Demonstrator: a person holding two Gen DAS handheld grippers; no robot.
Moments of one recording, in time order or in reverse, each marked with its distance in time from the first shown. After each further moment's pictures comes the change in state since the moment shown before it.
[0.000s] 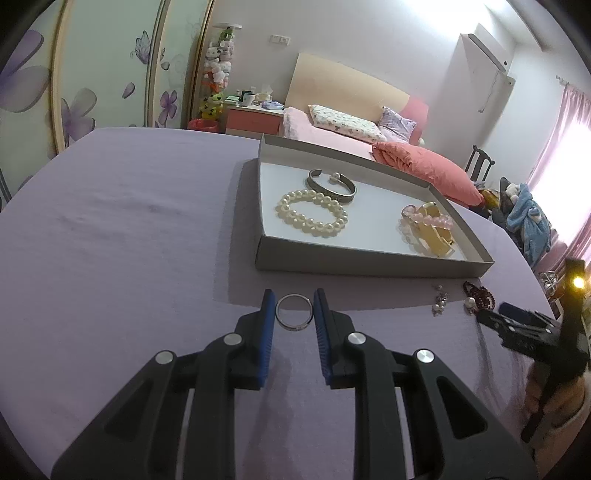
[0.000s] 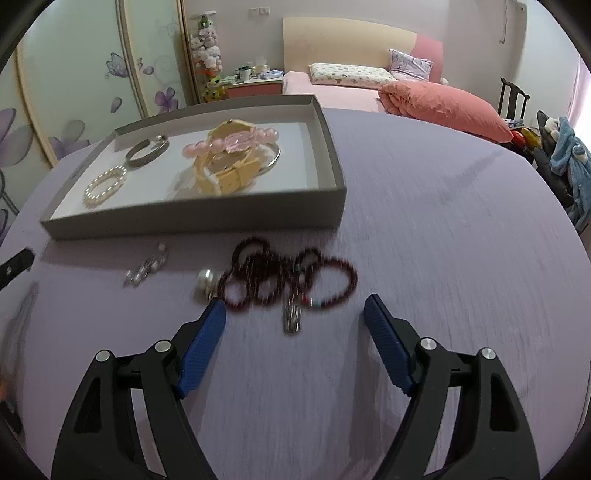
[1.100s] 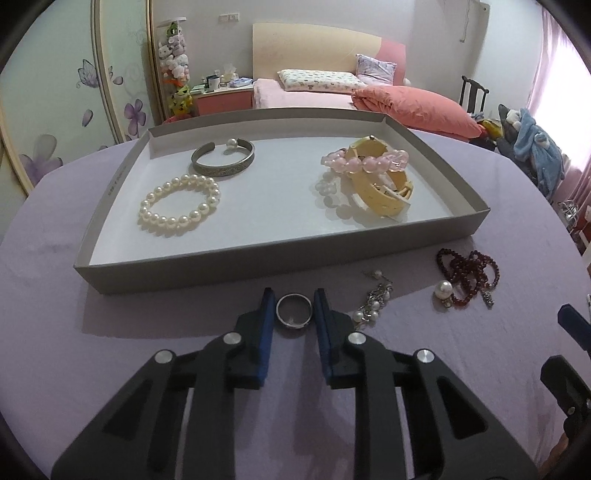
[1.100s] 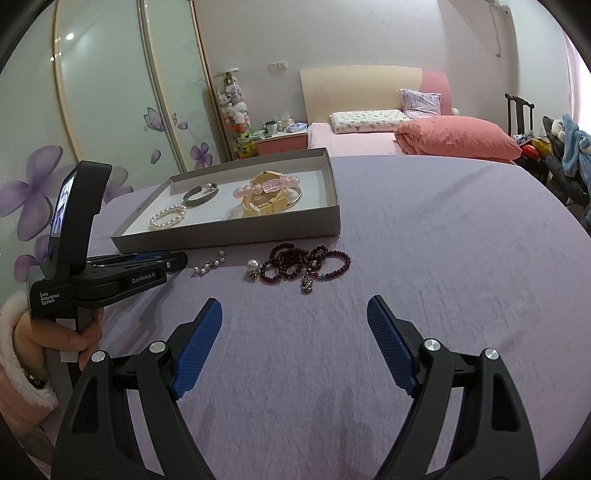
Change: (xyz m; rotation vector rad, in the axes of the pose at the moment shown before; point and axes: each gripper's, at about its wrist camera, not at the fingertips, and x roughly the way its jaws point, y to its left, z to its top) left arm 0.077 -0.129 0.000 0.216 0.139 0.084; right arm -0.071 -0.018 -0.047 0.044 -0.227 0.164
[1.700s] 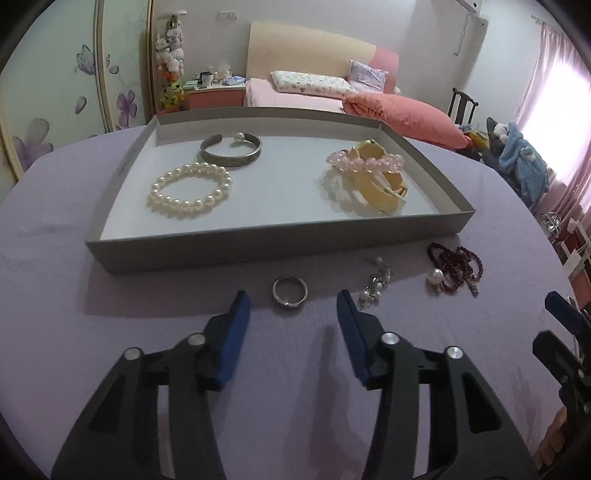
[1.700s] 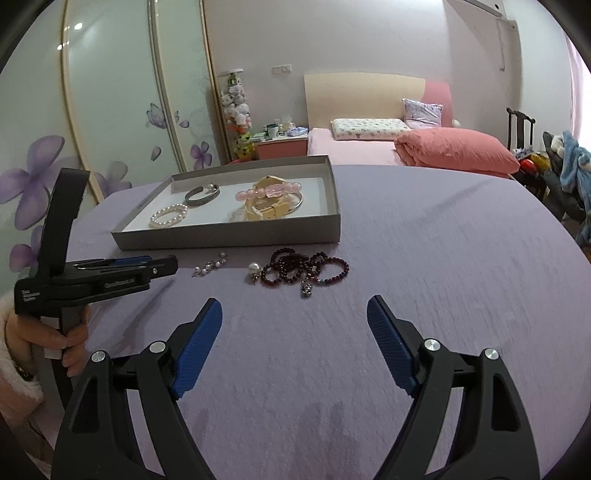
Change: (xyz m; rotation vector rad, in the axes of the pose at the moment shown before) left arm -0.009 0.019 -0.011 -0.034 -0.007 -0.078; right arm -0.004 0.004 0.005 -0.044 -0.015 -0.022
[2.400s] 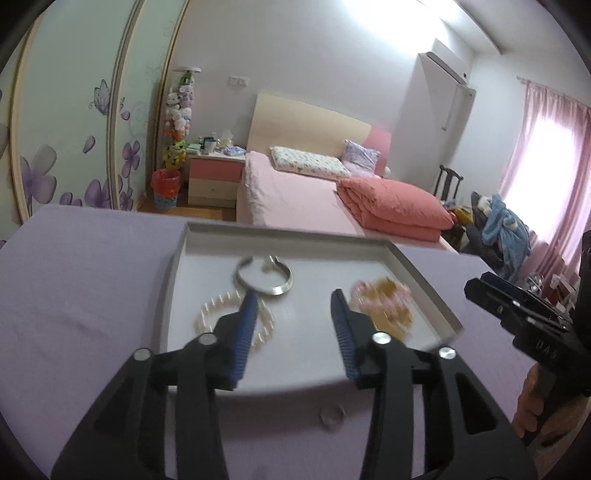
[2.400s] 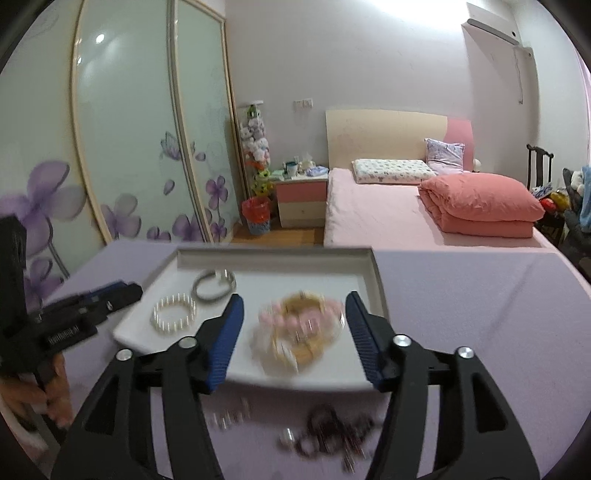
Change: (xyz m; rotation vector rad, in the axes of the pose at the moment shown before) left arm -0.044 0.055 0.054 -0.061 -0.304 -0.087; right arm 0.051 0.028 0.094 -0.064 -0.130 0.050
